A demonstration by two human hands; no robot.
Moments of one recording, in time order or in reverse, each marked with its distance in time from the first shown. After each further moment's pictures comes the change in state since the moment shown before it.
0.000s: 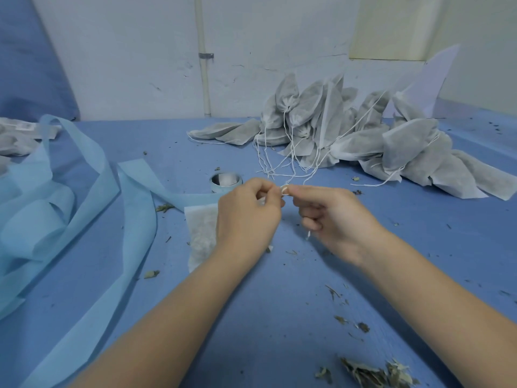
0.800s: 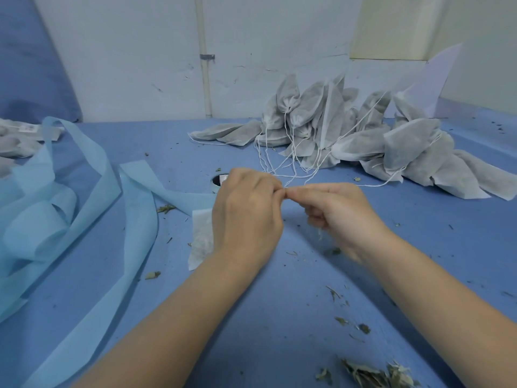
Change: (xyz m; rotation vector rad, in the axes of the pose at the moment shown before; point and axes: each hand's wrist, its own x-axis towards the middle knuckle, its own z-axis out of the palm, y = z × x) left_hand -0.005 -0.001 -0.002 0.399 0.225 0.525; right_hand -0.001 -0.002 -0.004 -0.250 0.064 -0.150
